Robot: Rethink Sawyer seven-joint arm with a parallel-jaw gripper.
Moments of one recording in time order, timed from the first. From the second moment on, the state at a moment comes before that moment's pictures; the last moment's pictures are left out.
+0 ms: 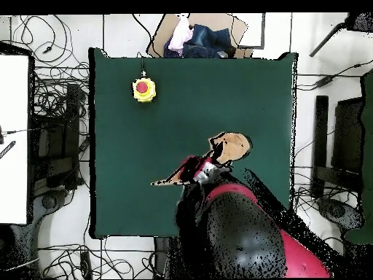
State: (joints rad) arm -0.13 -1.26 -0.34 1.87 0.39 0.79 1.64
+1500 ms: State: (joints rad) arm -0.14 -1.39 -0.17 2.20 0.34 0.61 1.62
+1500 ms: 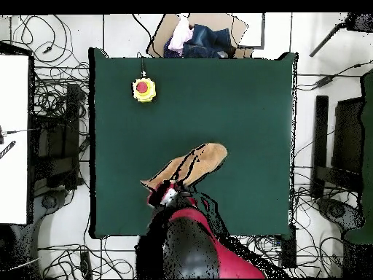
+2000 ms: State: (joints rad) arm 0.01 -1.48 -0.23 2.13 0.24 0.77 1.73
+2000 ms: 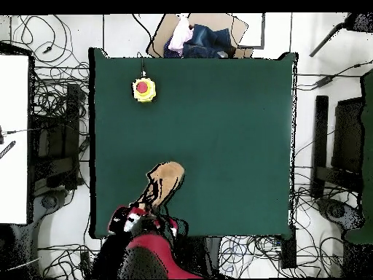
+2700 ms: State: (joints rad) arm 0.13 -1.57 -0.27 1.97 0.13 0.99 2.04
